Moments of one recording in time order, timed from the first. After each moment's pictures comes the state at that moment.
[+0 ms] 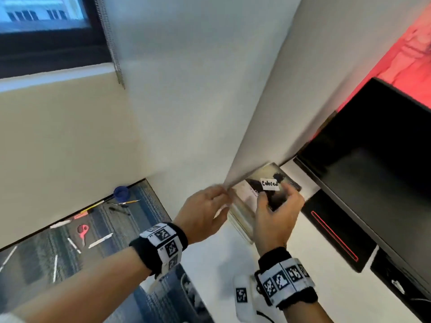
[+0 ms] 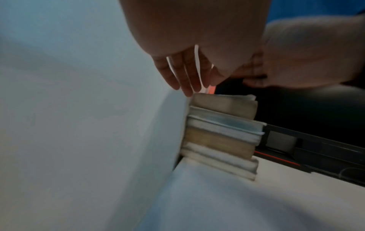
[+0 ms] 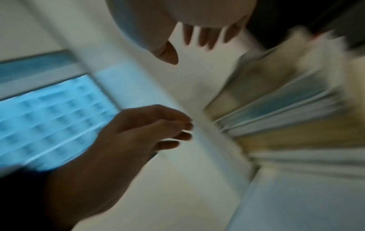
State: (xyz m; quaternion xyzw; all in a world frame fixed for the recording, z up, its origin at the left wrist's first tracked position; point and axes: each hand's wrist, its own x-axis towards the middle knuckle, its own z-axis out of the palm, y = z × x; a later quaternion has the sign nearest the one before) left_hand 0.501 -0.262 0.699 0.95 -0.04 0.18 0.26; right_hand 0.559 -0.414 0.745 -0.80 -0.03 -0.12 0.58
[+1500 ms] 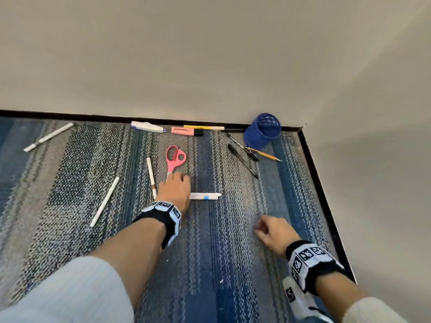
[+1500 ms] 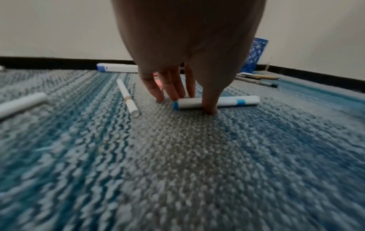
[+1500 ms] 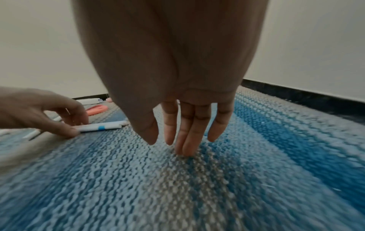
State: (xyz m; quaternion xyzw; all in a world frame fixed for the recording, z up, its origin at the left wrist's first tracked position) left_hand 0.271 0.201 -0.119 0.85 0.48 -0.16 0.14; right_hand 0.493 0.026 -0.095 -0.80 -0.49 0.32 -0.08
